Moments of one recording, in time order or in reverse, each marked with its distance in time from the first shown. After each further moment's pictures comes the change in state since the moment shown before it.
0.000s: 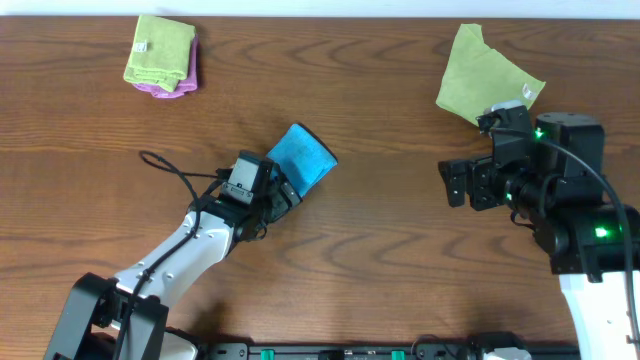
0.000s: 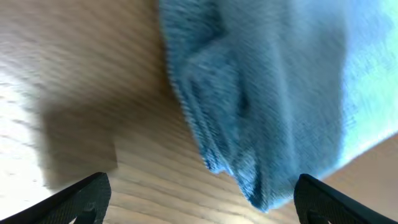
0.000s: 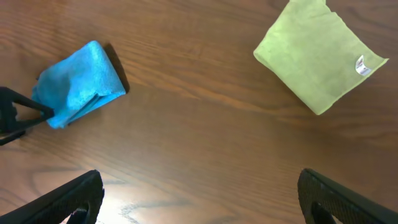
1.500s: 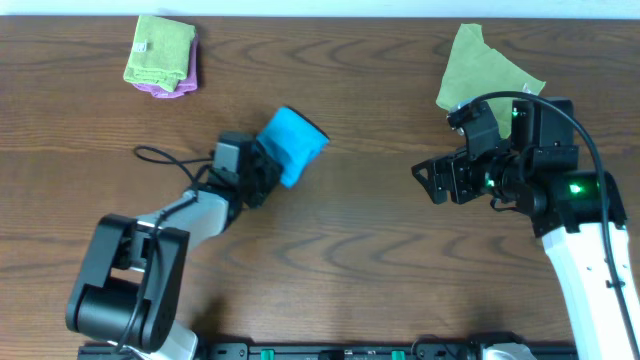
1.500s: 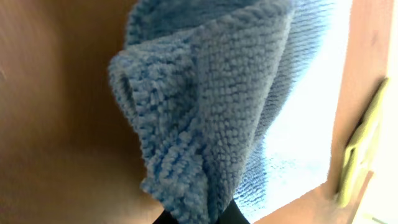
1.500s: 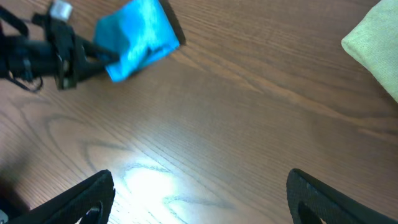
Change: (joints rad) left arm 0.171 0.237 0.034 0.444 0.177 -0.056; right arm 0.000 0.140 -0.008 0.005 -0.237 -0.056
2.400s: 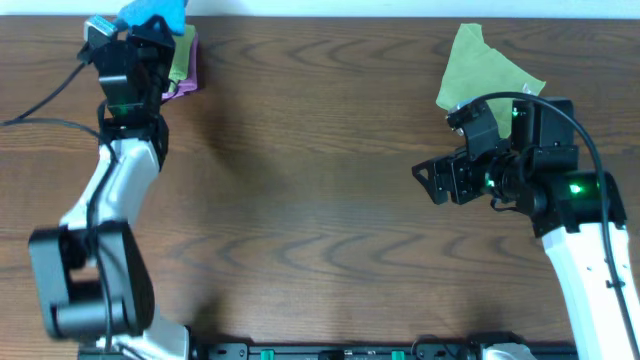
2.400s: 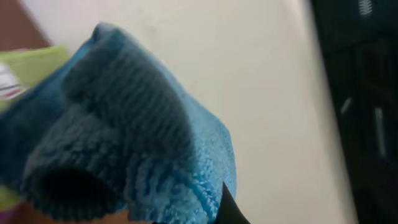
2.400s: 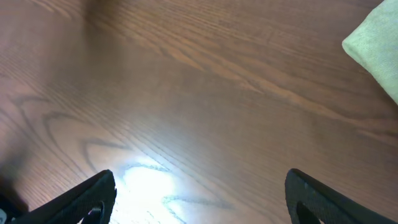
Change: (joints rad) left arm 0.356 0.048 0.419 0.309 -0.180 -0.014; right arm 0.000 0.000 0.000 -0.001 -0.002 -0.010
